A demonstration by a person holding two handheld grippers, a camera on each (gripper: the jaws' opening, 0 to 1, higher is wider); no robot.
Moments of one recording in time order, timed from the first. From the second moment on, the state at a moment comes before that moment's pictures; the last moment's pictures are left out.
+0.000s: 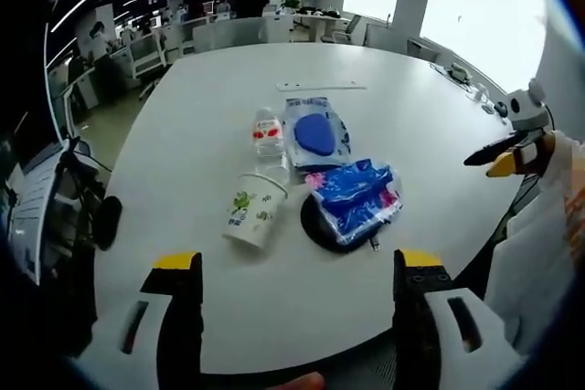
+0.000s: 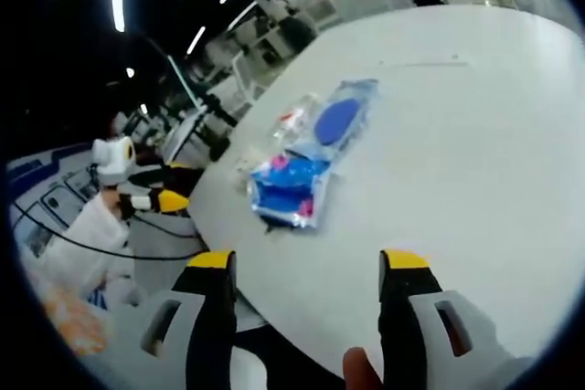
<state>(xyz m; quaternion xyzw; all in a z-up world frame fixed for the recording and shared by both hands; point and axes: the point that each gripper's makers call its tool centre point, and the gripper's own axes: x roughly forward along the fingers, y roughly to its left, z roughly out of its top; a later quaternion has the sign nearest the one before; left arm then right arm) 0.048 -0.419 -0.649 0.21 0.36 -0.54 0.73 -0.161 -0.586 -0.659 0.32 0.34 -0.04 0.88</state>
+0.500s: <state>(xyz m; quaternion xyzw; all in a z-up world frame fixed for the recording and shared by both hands) 0.045 -0.423 -0.649 0.21 0.35 -0.55 0.73 -0.162 -0.593 -0.660 0.31 0.34 -0.06 0.89</state>
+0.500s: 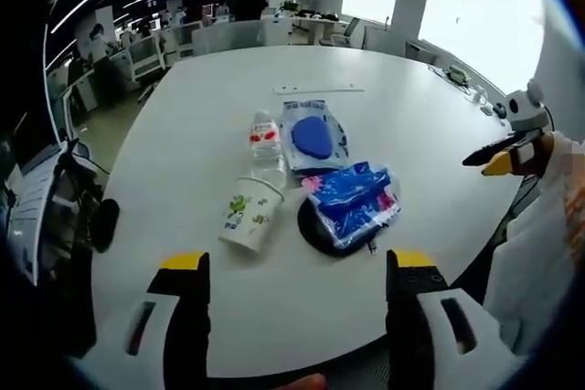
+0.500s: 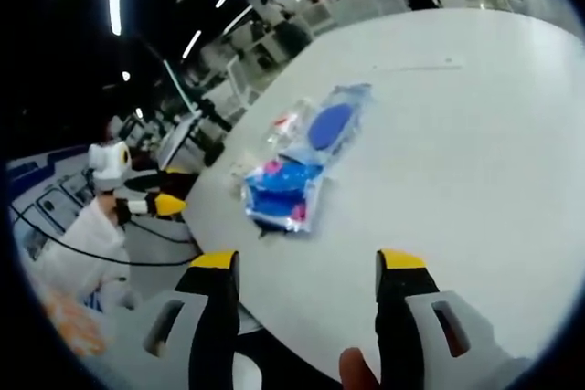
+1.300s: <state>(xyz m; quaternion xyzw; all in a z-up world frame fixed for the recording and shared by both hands) 0.027 -0.454 -0.673 0.16 0.35 -0.55 0.74 -0.127 -0.606 -0.672 0.28 0.33 -0.07 0.90</state>
